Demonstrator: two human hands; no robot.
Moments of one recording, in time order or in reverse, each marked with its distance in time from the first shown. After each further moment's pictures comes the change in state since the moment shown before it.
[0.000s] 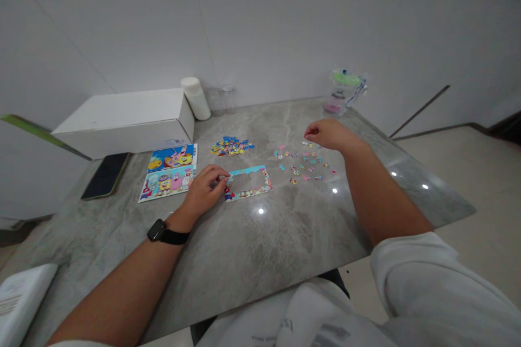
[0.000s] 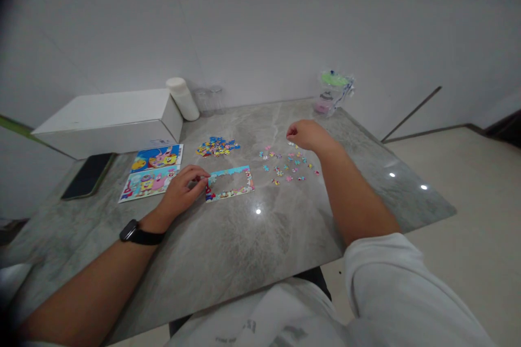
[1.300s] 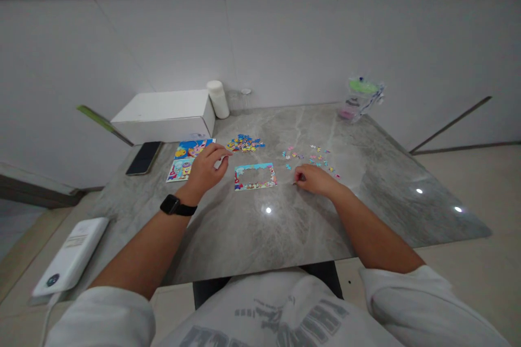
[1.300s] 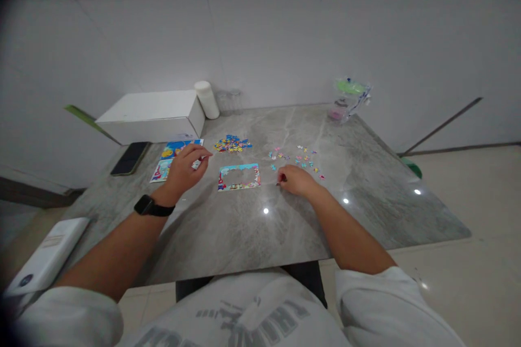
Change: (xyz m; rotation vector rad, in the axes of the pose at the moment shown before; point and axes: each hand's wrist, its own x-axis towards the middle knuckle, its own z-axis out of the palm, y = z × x) left_hand 0.019 0.028 -0.039 0.283 0.189 0.114; right_hand -0.076 -0.036 0.095 0.262 -0.169 -0.315
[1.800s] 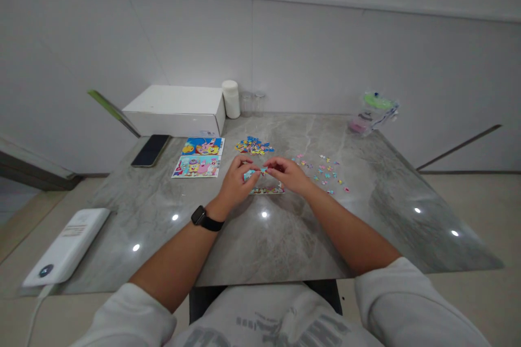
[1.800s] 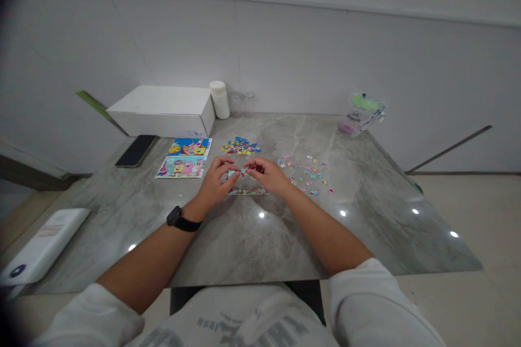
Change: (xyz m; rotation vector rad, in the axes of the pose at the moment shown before) left_hand -0.021 0.043 0.053 -0.250 0.065 -0.182; right_hand 0.074 -0.086 0.025 0.717 0.130 -0.212
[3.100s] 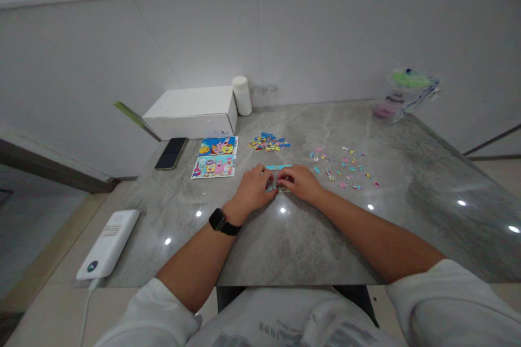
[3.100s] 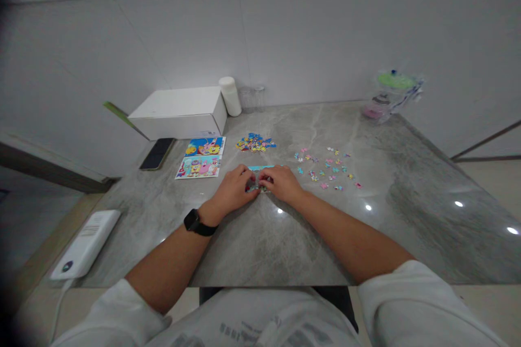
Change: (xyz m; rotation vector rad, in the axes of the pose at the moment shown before) left_hand -0.014 -0.001 -0.004 0.384 -0.433 -0.058; right_hand -0.014 0.020 0.031 -0.549 -0.040 -0.080
